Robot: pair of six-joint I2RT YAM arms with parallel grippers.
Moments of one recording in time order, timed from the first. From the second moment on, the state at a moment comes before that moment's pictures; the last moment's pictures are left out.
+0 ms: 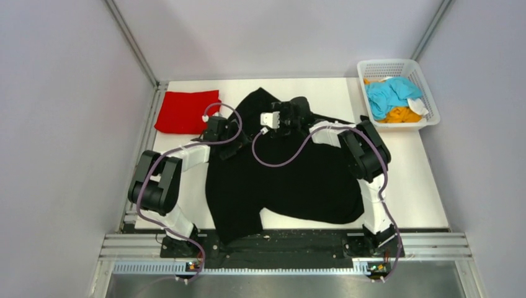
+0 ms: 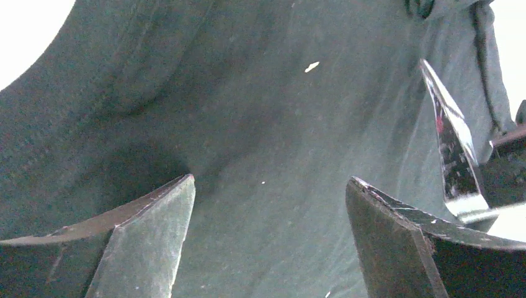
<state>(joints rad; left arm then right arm) -0.30 1.68 0.88 0.01 0.11 -0.84 0.52 2.12 1.37 0.27 -0.32 -1.15</state>
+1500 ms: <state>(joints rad) -0.30 1.59 0.80 -0.04 0.06 -0.85 0.23 2.70 2.28 0.09 -0.45 0.21</state>
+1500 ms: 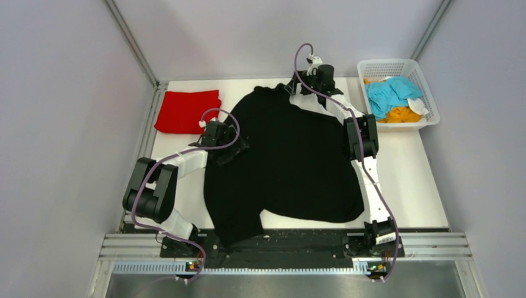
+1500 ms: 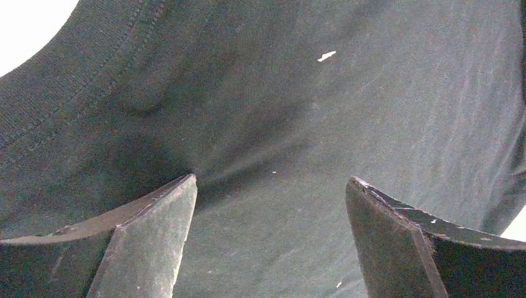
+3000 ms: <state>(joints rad) -0.35 1.17 0.61 -0.31 0.10 -0.83 0.46 2.79 2.38 0.33 0.16 -0.35</state>
